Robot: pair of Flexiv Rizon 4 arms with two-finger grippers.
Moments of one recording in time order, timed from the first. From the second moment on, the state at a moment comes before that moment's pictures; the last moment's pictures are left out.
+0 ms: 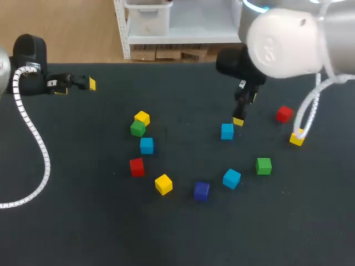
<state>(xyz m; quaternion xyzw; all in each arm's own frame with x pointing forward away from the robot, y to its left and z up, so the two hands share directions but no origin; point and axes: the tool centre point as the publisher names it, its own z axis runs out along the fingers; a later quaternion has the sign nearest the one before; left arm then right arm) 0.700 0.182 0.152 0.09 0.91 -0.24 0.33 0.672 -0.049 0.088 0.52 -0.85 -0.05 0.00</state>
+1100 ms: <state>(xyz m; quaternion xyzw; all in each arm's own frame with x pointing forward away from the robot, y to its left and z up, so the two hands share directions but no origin) 0.700 0.182 0.152 0.09 0.91 -0.24 0.33 0.587 -0.035 0.082 0.48 -0.88 -0.06 -0.01</state>
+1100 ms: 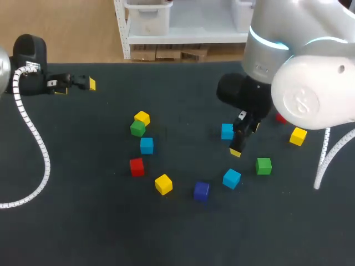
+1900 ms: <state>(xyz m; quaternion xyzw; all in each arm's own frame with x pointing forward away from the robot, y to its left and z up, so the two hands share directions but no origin) 0.700 0.182 0.152 0.09 0.91 -0.24 0.33 0.571 -0.035 0.064 0.45 -0.89 -0.05 0.03</state>
